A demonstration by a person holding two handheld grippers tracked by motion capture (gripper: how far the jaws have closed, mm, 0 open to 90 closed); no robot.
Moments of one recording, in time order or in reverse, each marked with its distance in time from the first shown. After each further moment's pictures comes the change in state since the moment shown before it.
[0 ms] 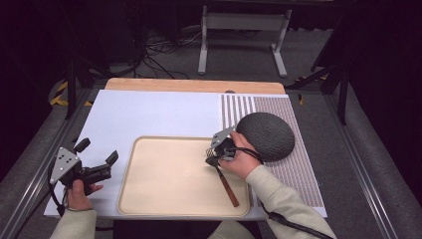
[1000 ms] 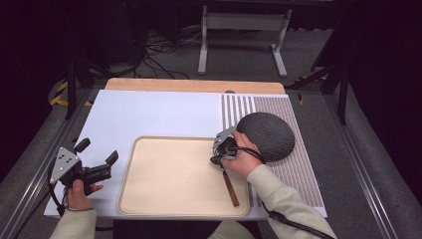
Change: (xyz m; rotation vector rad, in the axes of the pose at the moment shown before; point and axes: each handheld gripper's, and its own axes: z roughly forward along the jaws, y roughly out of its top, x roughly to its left) left arm 0.000 0.000 0.000 0.000 0.000 -0.003; right arm -0.010 -0.009 0.001 0.051 -0.055 0.029
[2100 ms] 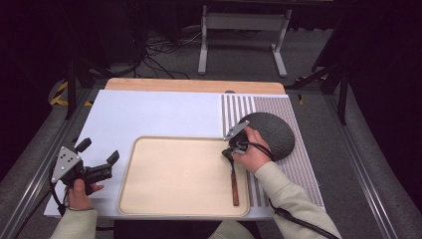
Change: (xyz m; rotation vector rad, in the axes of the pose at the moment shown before) left arm -0.001 0.000 0.002 0.011 -0.002 -0.003; right arm -0.022 -0.022 -0.016 0.004 -0.094 0.106
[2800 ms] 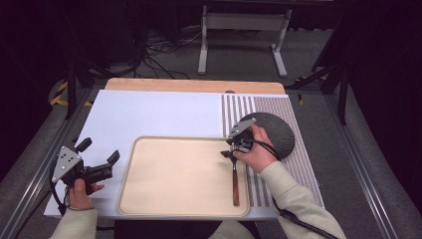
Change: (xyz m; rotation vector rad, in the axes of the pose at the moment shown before) left arm -0.001 0.000 0.001 -0.004 -0.004 0.001; right arm -0.001 0.003 -0.020 -0.103 -0.046 -0.018
